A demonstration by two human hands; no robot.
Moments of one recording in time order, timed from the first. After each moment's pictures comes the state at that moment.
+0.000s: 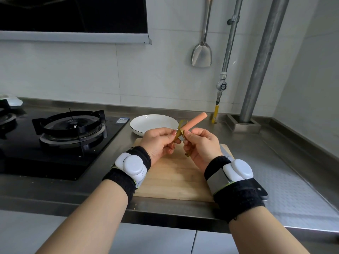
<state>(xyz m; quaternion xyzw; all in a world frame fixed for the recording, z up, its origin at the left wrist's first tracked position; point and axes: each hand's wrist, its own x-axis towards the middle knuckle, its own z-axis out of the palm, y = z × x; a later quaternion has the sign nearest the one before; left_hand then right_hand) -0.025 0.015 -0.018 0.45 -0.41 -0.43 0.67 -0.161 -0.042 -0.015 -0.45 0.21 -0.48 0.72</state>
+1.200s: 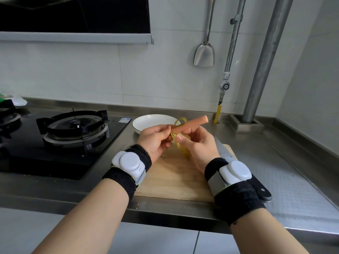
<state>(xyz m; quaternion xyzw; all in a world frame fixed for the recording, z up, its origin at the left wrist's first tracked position) -0.018 0.016 -0.013 0.39 -0.32 -0.44 0.74 -0.155 -0.033 -0.020 -0.63 0.26 -0.49 0.54</state>
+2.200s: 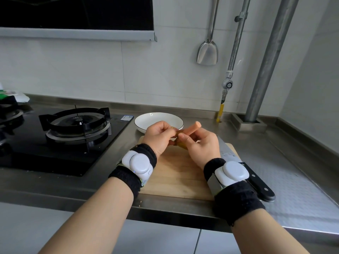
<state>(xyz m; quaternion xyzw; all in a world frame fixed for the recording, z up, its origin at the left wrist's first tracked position) -0.019 0.013 -0.020 0.51 -0.41 -0.28 0.70 -0.155 -0.031 -0.023 -0.74 0.28 -0.51 0.33</state>
